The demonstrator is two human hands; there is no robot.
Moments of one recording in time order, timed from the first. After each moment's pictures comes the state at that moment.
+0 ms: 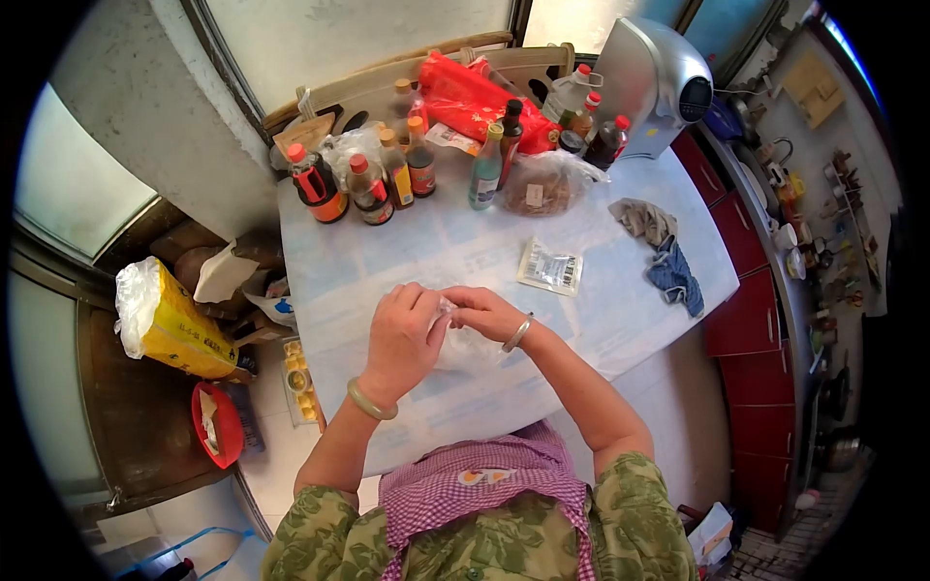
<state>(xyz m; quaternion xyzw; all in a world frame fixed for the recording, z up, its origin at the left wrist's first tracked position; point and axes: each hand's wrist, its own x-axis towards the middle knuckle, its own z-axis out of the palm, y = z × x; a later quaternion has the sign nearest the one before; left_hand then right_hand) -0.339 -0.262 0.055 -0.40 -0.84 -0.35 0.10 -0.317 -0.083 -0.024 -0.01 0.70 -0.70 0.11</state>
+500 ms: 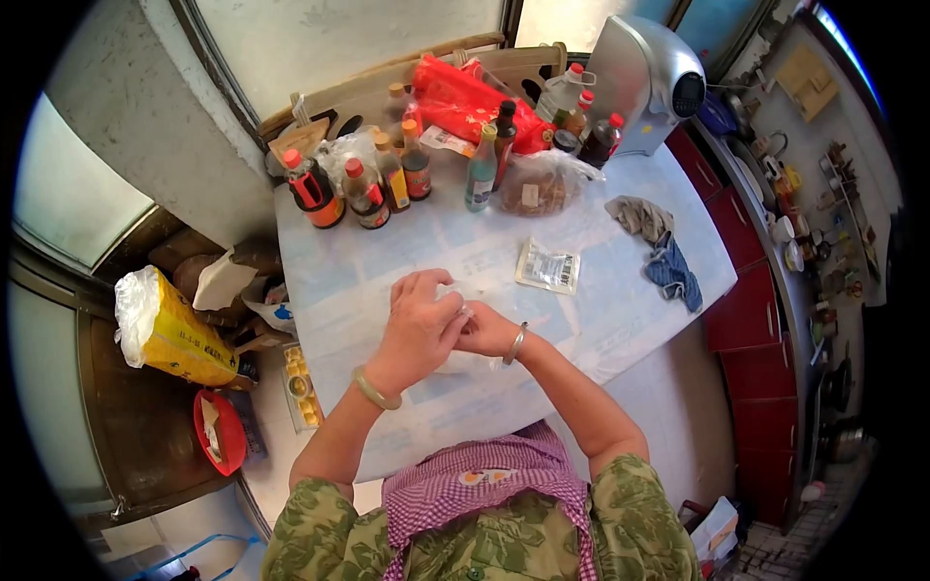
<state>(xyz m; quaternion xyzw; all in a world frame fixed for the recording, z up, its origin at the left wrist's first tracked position) -0.351 -0.252 0.050 -0.47 -0.80 -0.36 0.06 -0.301 -0.087 -0.016 -0.08 0.79 -0.59 0.11</state>
